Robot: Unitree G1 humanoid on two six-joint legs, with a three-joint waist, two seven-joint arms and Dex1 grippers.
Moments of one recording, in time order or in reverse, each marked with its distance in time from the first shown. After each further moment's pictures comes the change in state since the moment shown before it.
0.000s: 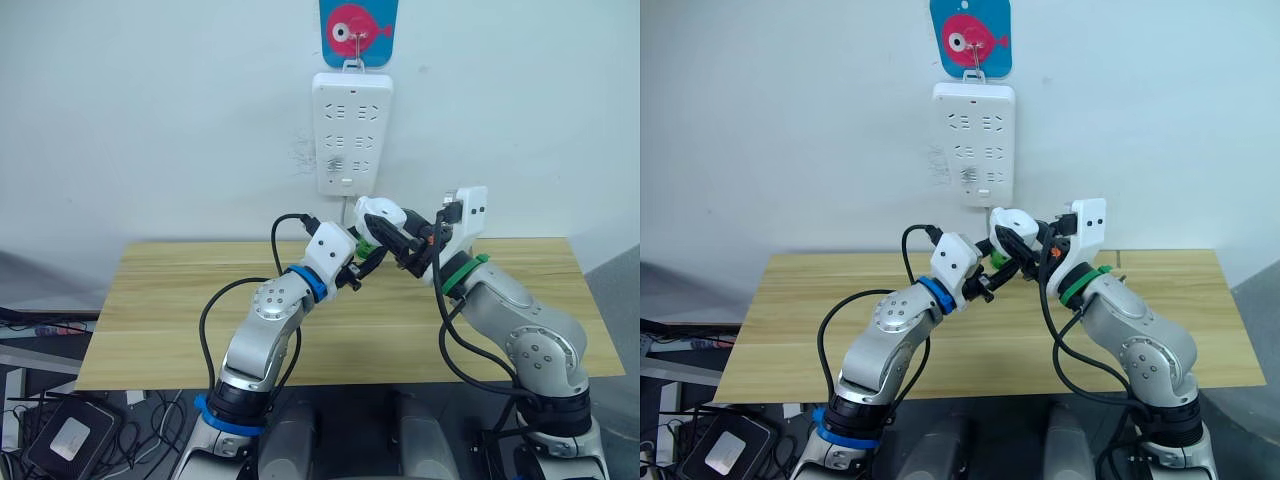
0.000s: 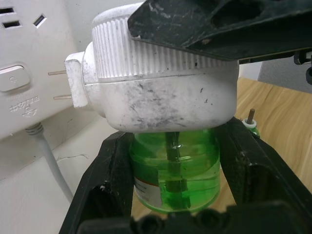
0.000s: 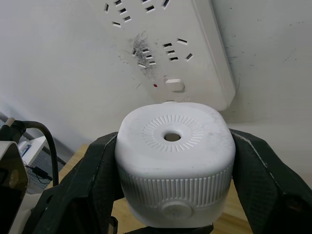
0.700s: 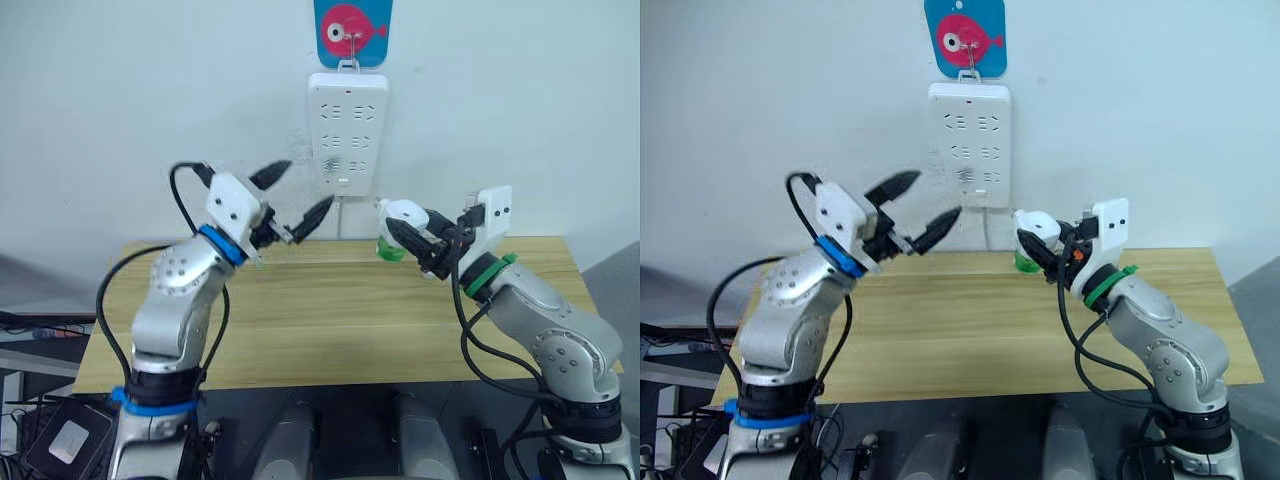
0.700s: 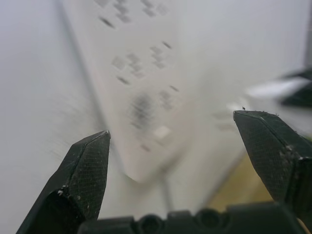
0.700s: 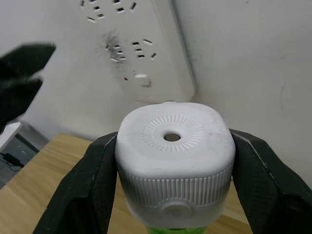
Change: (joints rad) left arm -0.125 0.285 0.296 -0.051 -0.206 -0.103 -0.122; right arm 0.035 -0.109 -0.083 -0.047 -0.016 0.036 0.081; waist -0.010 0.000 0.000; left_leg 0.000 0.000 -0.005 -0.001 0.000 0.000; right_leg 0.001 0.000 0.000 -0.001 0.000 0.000
